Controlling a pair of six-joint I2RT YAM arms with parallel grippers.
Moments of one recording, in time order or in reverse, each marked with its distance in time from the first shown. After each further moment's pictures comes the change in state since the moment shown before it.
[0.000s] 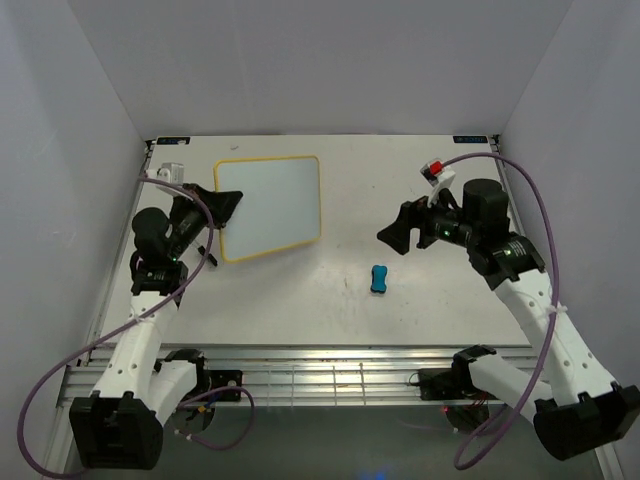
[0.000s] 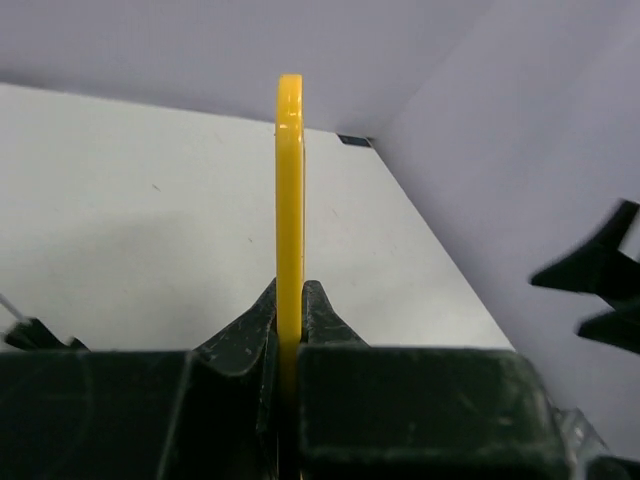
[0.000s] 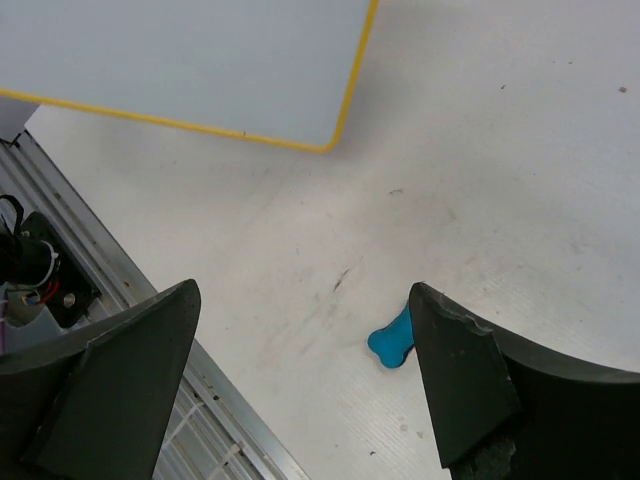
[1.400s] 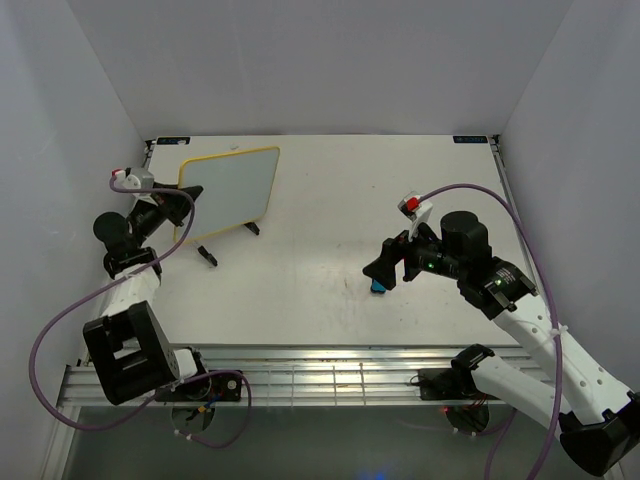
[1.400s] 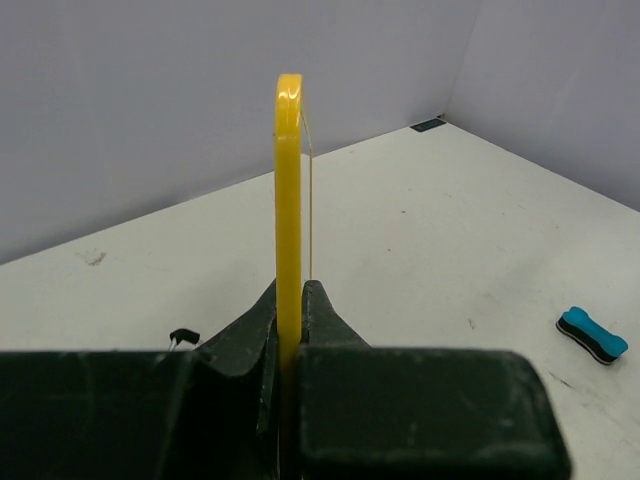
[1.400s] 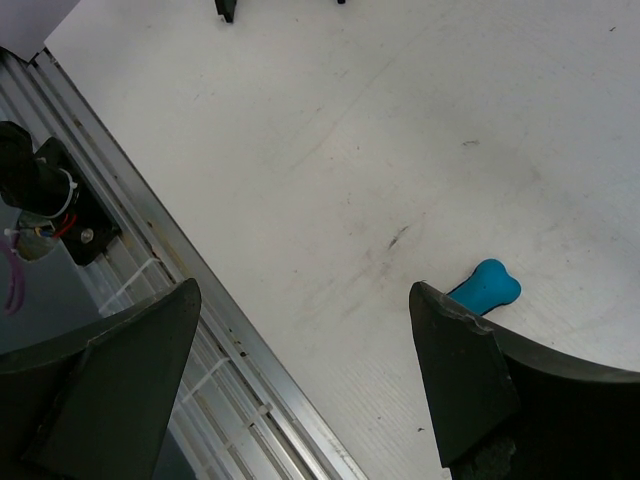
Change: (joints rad) left arm 0.421 0.404 0.018 0.687 0.523 0.218; right arm 0.248 -0.189 -0.185 0.021 0.148 0.043
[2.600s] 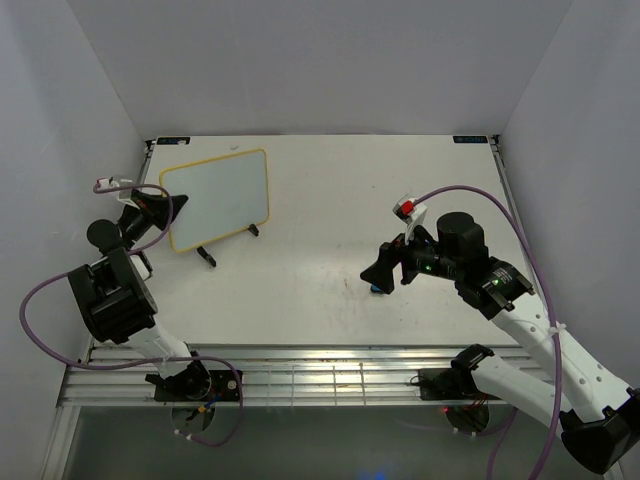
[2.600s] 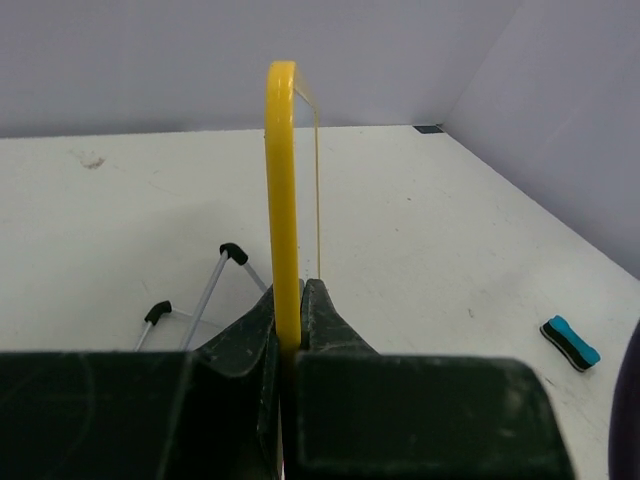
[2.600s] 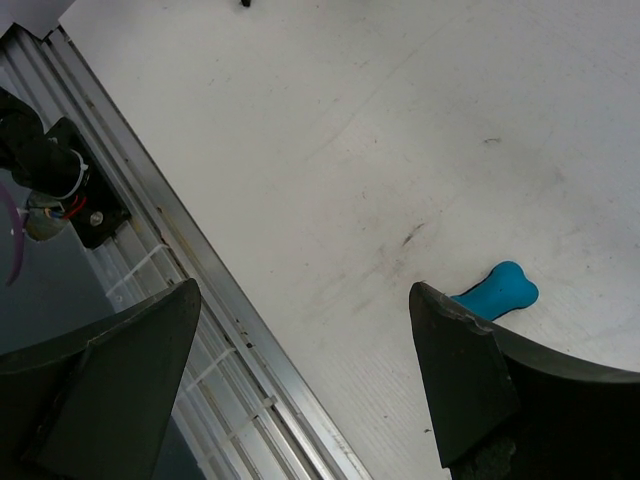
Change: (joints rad) left arm 0.155 0.394 0.018 0.373 0.117 -0.255; right arm 0.022 0.008 -0.006 0.000 -0.025 -0.014
